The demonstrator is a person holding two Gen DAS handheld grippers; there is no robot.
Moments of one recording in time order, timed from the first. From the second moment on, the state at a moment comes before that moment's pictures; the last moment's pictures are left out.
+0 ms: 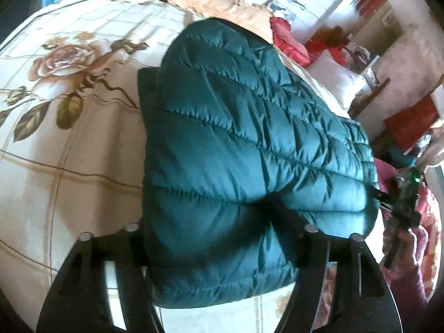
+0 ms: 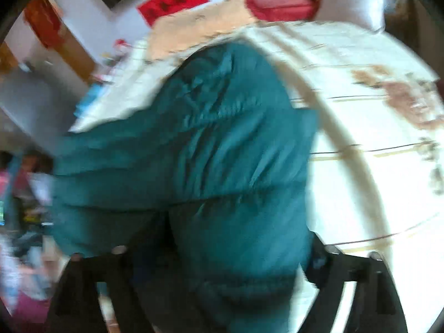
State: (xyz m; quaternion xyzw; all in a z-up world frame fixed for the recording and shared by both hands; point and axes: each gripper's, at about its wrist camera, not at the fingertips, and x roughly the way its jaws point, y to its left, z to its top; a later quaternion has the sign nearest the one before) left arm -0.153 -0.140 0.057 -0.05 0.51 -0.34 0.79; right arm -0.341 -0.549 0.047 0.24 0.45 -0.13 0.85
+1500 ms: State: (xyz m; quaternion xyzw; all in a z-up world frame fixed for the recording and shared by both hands) left arm -0.258 -0.192 0.112 0.07 0.35 -0.22 0.91; right arm -0.357 -0.362 0.110 0.11 0.34 -0.14 0.92
